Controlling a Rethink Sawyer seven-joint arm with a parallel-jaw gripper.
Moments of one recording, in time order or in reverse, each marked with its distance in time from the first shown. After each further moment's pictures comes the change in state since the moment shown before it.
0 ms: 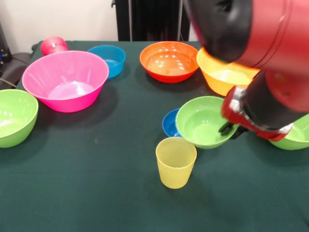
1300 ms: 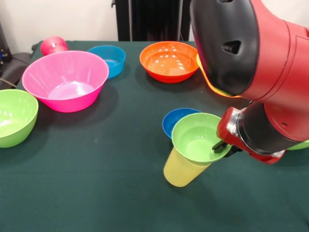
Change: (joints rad) arm -0.064 0.078 -0.471 -0.014 0.377 -0.084 0.000
